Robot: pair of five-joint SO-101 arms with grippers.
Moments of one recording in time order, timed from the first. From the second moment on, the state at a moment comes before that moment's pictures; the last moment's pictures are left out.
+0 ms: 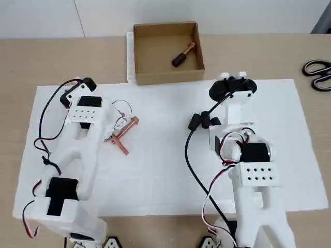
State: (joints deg) left arm 0.3 6.6 18.1 70.1 50.1; right arm -4.9 -40.5 46.9 55.7 1.5
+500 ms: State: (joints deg) left arm 0.4 6.5 20.6 66.9 50.2; right arm -4.9 -40.5 46.9 55.7 1.5
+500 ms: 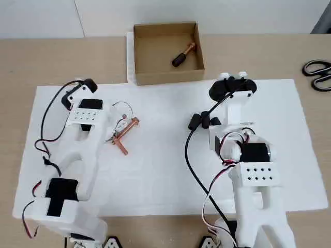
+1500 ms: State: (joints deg) left arm 7.4 6.5 -21.1 99.4 36.2; right arm -4.9 -62.5 46.9 57.8 1.7
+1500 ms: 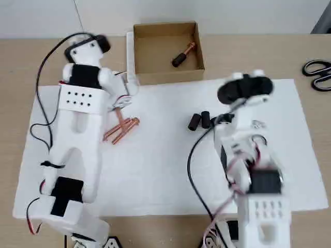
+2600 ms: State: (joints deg) left arm 25.3 -33.1 -28.2 92.4 28.4; right arm -19.5 -90.3 69.1 56.7 -1.0
